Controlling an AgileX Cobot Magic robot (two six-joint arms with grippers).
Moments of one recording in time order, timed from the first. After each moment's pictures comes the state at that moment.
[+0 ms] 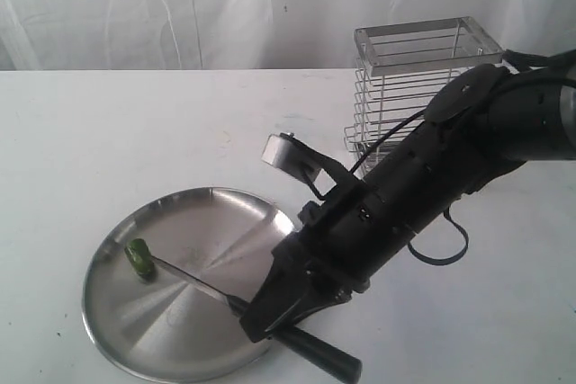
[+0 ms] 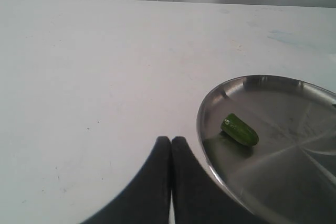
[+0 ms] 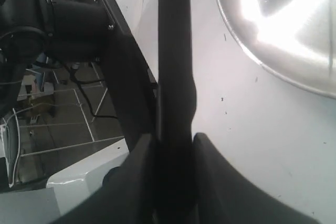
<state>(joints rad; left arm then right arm) -0.05 0.00 0.02 -0.05 0.31 -0.08 0.48 1.73 -0.98 1.06 1.21 -0.87</state>
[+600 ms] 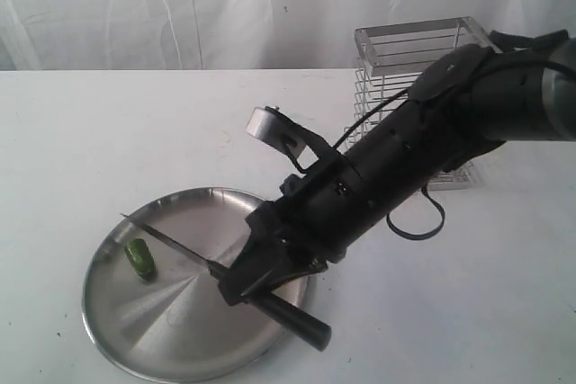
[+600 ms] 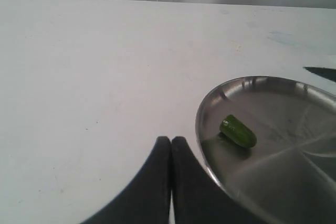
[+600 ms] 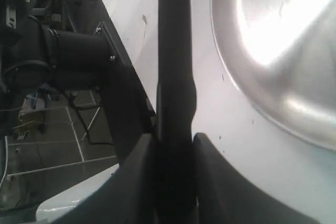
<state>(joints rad) -0.05 0.00 0.02 -0.06 0.31 -0.08 0.50 1.75 -1.07 1.08 1.17 -0.84</state>
